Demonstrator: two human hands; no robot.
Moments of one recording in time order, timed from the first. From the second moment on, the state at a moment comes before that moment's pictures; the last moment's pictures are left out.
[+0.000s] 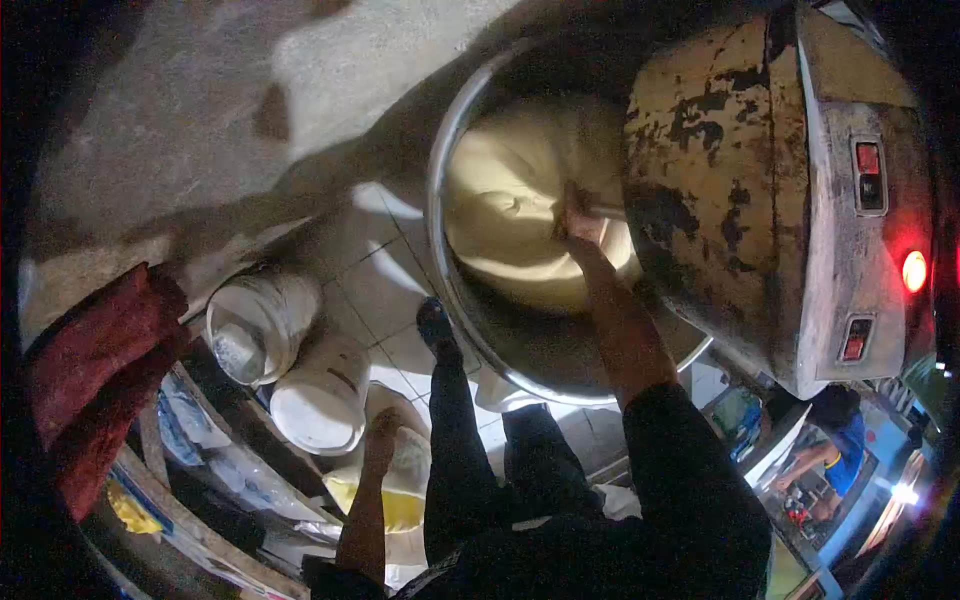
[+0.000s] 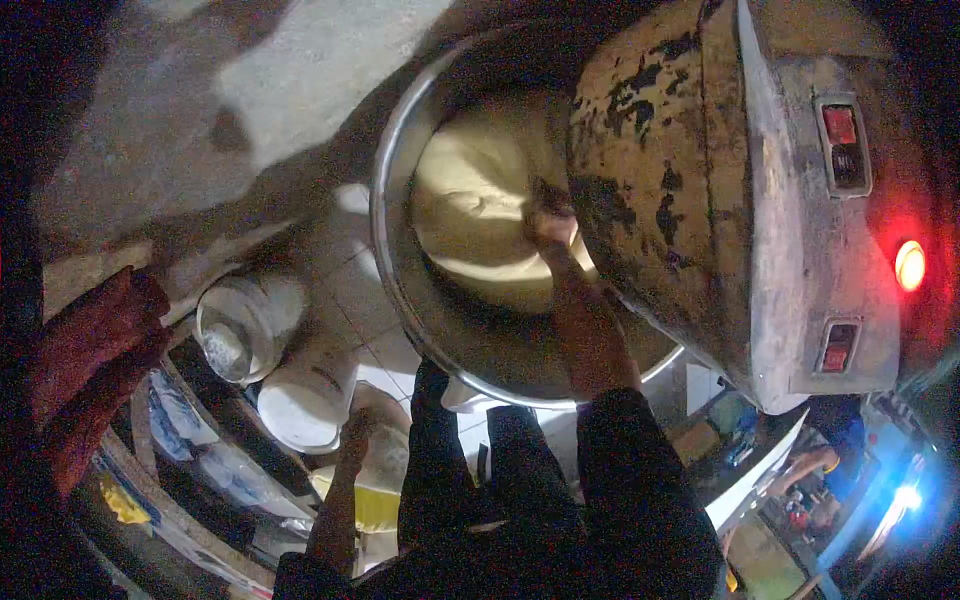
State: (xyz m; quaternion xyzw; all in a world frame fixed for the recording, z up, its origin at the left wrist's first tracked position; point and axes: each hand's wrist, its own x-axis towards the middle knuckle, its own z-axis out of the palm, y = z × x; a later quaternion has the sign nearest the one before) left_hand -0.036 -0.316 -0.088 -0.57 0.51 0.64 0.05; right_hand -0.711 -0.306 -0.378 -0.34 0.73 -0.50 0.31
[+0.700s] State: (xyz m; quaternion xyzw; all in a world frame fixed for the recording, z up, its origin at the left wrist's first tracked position) left_hand 0.010 -0.231 -0.096 -0.66 0.37 0.65 0.04; right_hand -0.689 -0.362 -0.203 -0.13 0.48 -0.66 0.56
